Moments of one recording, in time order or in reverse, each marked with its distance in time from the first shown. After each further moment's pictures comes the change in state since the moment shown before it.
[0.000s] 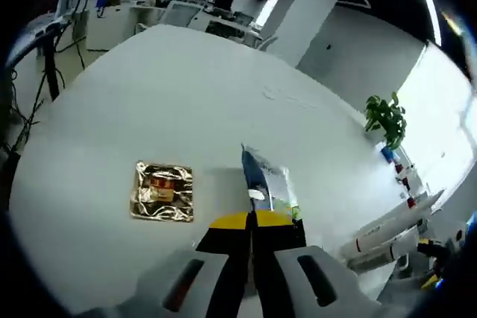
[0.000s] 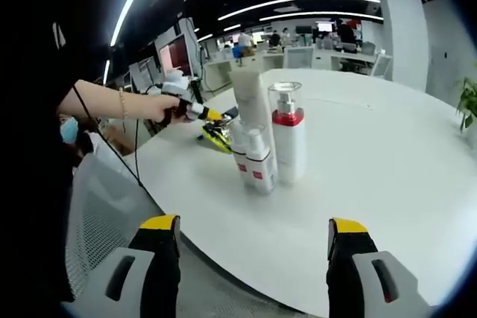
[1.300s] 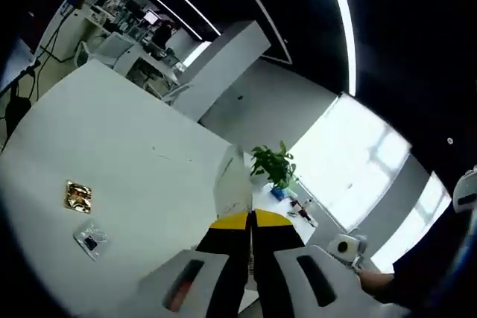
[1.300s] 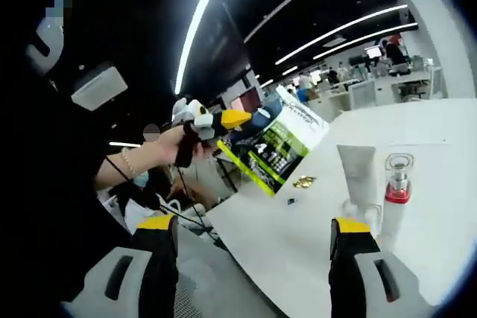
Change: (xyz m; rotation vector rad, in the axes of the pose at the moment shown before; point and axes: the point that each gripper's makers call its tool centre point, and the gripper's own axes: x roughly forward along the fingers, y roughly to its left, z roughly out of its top) left arm -0.197 -0.158 0.039 -0.030 -0.209 -0.583; right arm -0.002 0.126 0.100 0.066 -0.314 0.492
